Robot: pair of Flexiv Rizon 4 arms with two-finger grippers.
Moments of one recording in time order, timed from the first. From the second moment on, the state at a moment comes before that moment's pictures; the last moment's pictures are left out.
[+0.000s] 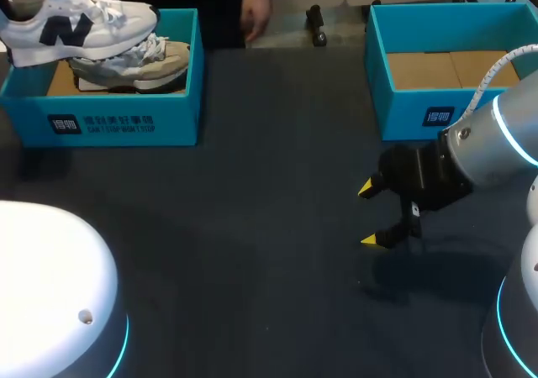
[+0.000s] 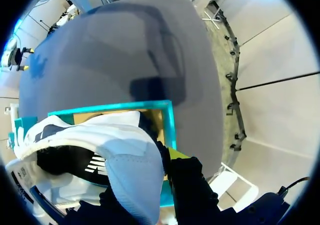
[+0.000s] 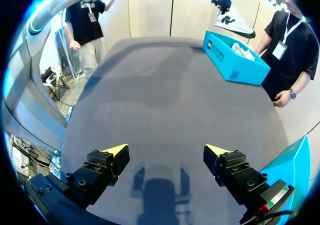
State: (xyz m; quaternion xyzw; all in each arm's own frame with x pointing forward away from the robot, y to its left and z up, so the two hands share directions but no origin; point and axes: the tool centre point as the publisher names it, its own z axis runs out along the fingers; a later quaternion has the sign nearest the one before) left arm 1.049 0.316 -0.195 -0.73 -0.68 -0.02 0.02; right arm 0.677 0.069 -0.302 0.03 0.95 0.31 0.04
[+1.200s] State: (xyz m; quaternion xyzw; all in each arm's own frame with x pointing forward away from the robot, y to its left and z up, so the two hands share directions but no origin) left arm 0.900 0.276 -0.203 -0.69 -0.72 -0.02 0.09; right arm 0.677 0.069 -0.302 0.03 0.95 0.31 0.04
